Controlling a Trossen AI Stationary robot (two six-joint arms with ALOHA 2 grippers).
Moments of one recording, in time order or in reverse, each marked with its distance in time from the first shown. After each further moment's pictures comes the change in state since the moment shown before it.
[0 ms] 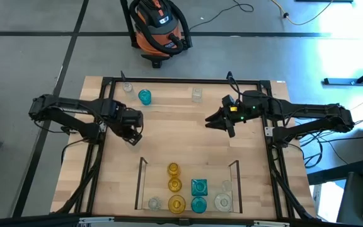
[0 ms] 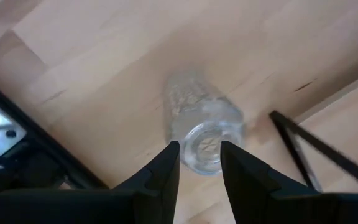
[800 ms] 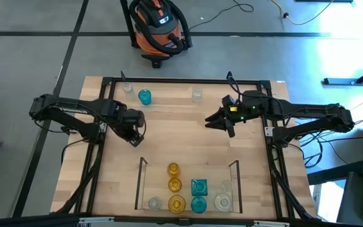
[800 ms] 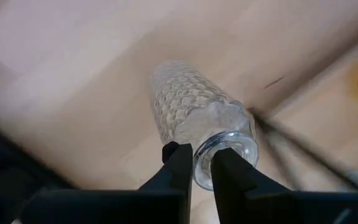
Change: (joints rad) left arm -0.017 0.007 0.020 0.058 0.029 0.023; right arm 0.000 0.000 0.000 -0.001 0.002 0.000
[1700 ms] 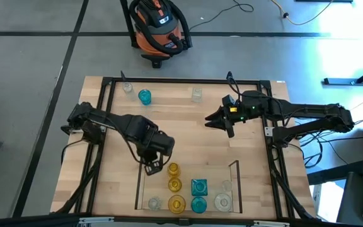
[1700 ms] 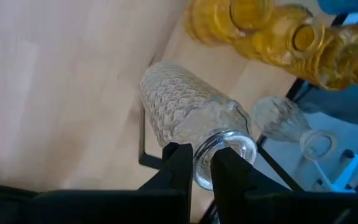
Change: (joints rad) left arm -0.276 0.597 0.891 -0.337 0.044 0.203; right arm 0.000 0.000 0.000 -0.010 0.026 -0.051
